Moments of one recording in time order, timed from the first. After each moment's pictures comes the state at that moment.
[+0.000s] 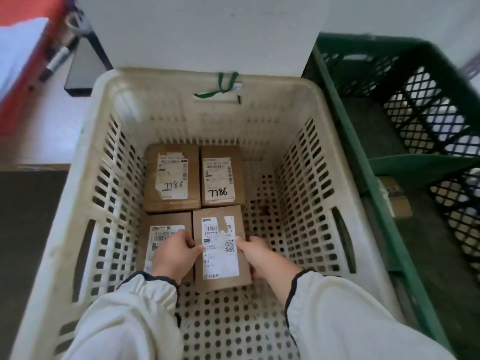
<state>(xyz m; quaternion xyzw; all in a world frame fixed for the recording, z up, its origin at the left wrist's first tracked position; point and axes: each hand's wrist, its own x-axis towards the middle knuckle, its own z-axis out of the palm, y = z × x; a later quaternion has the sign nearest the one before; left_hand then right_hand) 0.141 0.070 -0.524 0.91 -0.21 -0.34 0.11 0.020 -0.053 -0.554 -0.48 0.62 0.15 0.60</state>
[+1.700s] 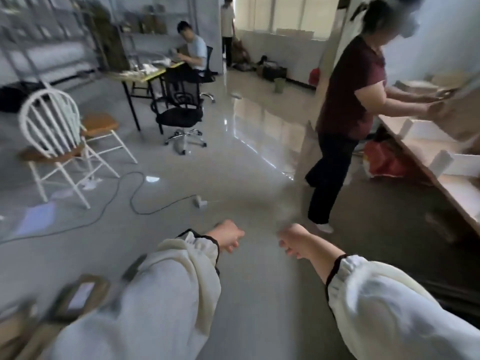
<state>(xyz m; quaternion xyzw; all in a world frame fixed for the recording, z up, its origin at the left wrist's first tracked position) -0.246 0.695 -0.189 0.76 0.43 -0.12 0.47 -0.113 0.583 -0.194 -0.87 -0.21 0.39 0.22</state>
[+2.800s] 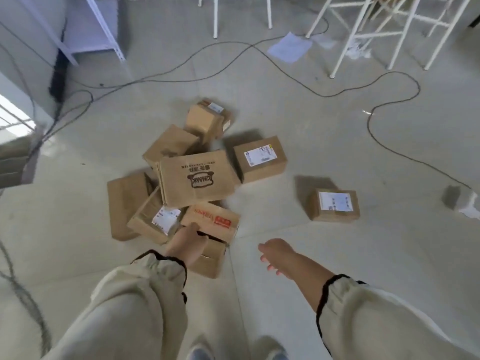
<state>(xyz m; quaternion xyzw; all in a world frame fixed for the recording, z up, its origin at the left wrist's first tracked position) -0.760 0.879 -0.753 0.31 0.86 0.05 0.39 -0.572 0.971 -0.740 -0.64 -0.49 0.57 -0.16</state>
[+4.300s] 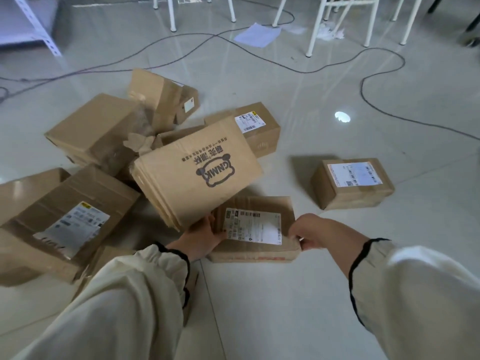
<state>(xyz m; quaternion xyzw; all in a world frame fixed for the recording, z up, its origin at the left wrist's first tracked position) -0.720 0.978 -1.043 0.44 0.80 0.07 0.41 -0.510 1.088 -1.027 -0.68 -0.48 0.54 -0.10</state>
